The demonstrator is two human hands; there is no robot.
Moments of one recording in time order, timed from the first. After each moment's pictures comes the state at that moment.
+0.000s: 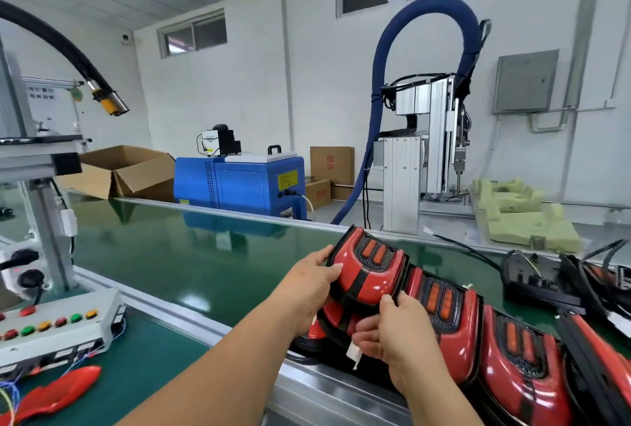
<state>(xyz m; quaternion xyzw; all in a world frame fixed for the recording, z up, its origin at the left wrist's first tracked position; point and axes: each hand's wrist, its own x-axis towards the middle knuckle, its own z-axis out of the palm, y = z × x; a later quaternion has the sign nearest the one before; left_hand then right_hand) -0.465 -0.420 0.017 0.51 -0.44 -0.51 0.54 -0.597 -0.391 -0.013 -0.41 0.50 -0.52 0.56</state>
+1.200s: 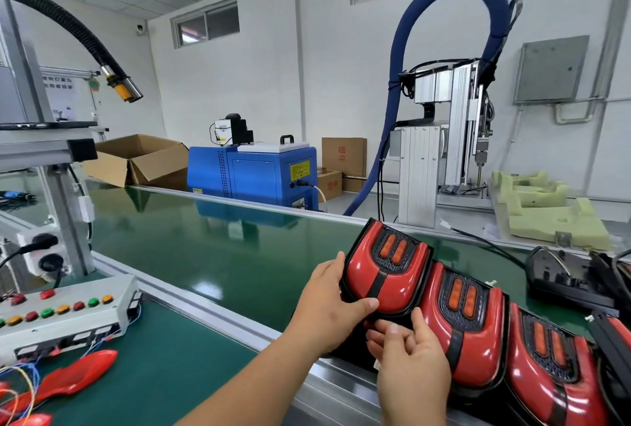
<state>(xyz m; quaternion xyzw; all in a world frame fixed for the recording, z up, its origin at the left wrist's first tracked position) -0.459 -0.406 -0.022 0.61 -0.64 -0.22 0.41 -0.569 -0.365 -0.056 -0.37 0.41 -0.67 0.49</state>
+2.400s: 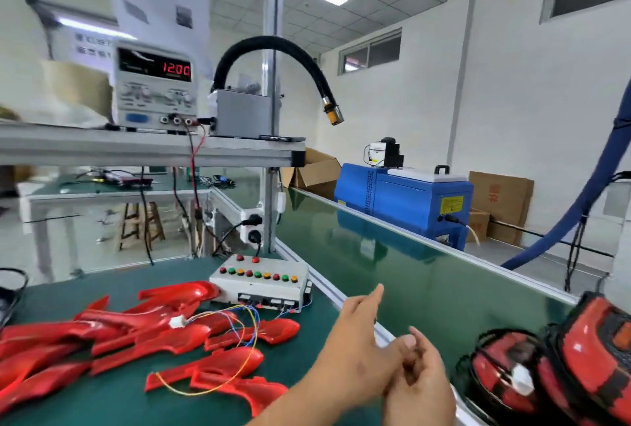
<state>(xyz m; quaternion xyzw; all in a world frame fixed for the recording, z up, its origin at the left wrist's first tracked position) -0.331 -0.286 -0.018 0.69 -0.53 -0.12 0.48 -0.409 -0.314 -0.049 -0.53 0.38 -0.56 0.51</state>
